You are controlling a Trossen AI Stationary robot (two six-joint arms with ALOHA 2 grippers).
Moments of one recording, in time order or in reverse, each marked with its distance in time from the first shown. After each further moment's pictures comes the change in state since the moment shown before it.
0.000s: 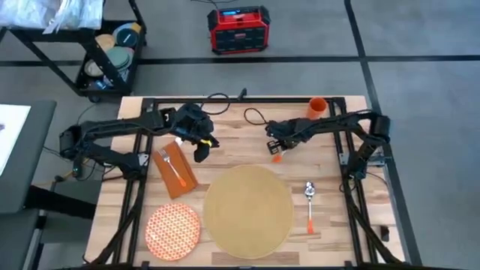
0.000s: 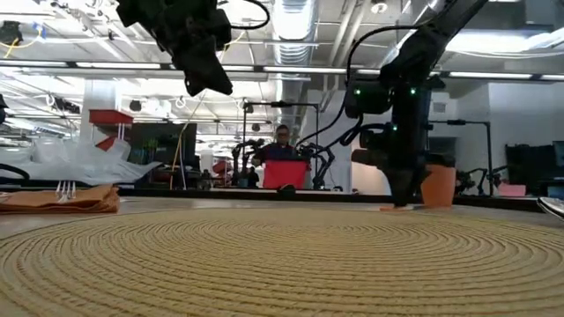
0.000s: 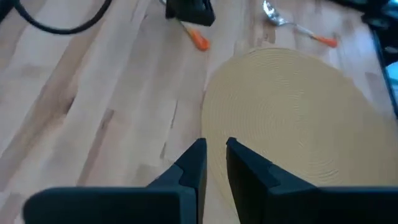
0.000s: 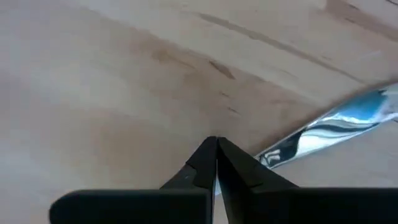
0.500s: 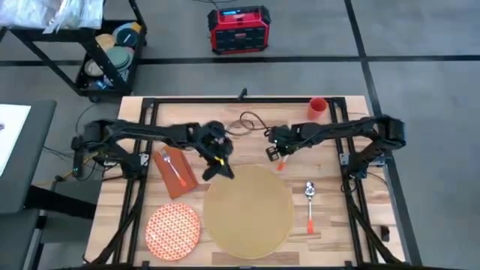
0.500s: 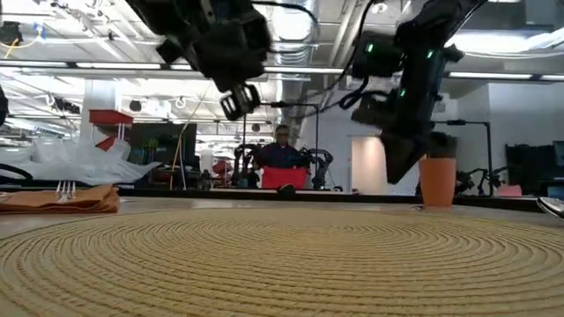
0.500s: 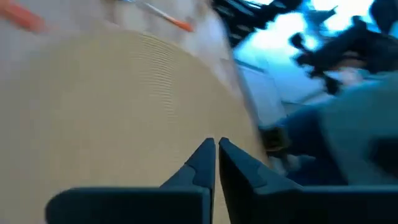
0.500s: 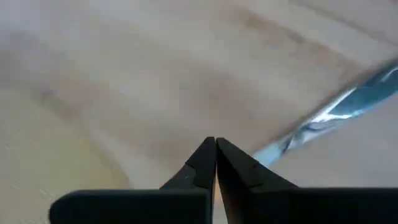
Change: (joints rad) left arm -0.186 0.375 0.000 0.456 0.489 -0.199; right arm 0.082 -0.220 -0.004 -0.072 -0.022 0.007
